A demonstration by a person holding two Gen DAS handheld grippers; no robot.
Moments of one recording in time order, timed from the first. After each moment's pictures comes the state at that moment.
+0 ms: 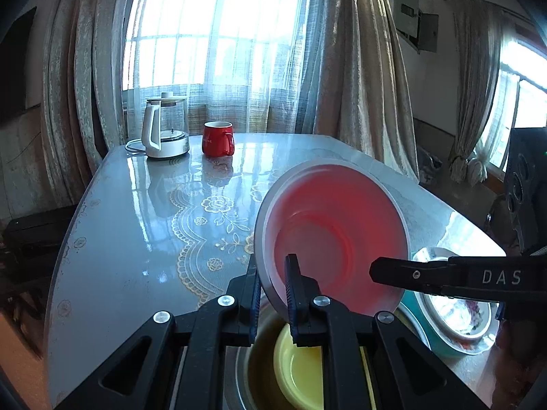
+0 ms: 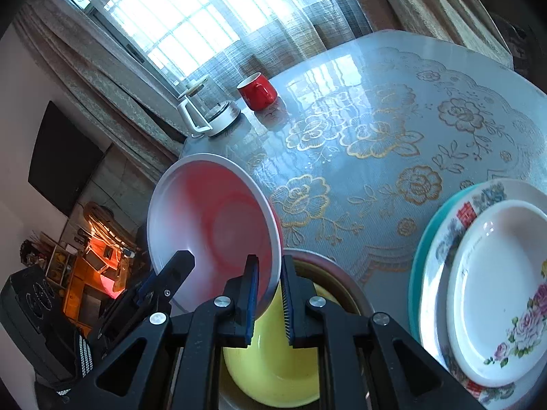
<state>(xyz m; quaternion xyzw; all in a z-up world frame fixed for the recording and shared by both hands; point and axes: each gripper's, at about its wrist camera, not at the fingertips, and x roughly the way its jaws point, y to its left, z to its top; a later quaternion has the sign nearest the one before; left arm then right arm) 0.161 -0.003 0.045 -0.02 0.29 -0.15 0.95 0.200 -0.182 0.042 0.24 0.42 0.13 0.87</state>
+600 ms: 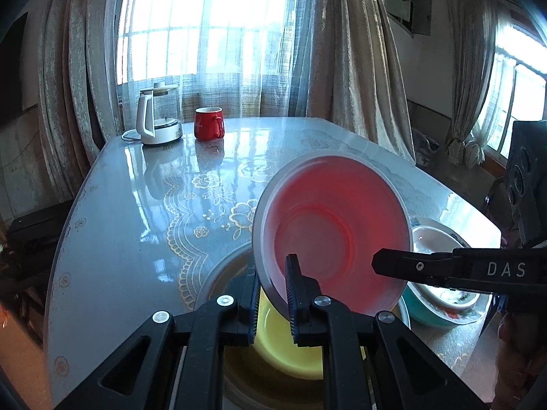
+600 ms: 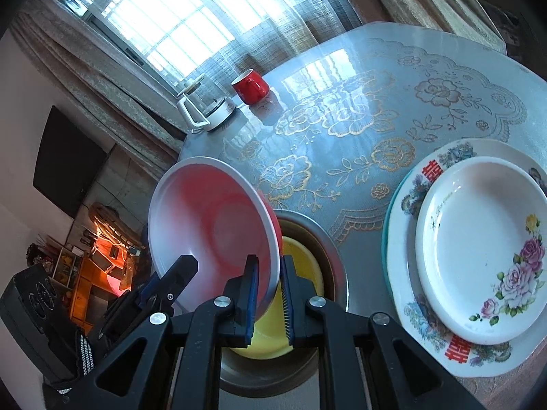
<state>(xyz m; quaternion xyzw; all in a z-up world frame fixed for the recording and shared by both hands) 0.132 -0.019 0.039 0.00 0.31 -0.15 0.94 0.163 -0.201 0.032 0.25 0.42 0.14 0.86</state>
